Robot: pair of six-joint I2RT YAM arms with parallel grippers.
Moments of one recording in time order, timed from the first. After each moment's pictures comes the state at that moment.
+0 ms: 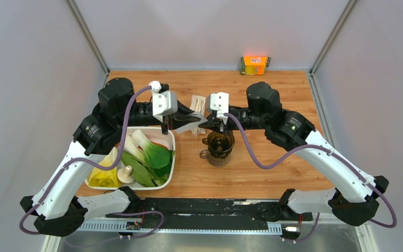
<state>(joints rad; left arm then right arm) -0.73 1.08 1.56 -0.61 0.72 0.35 0.89 1.23 1.51 -0.58 -0.53 -0.43</state>
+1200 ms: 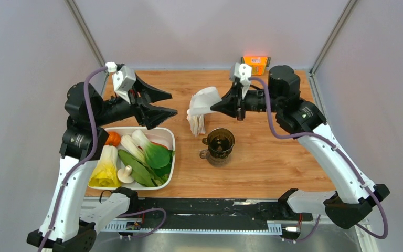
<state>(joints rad) -0.30 0.96 1.43 -0.39 0.92 -0.13 0.67 1.23 1.55 -0.54 -0.72 -0.24</state>
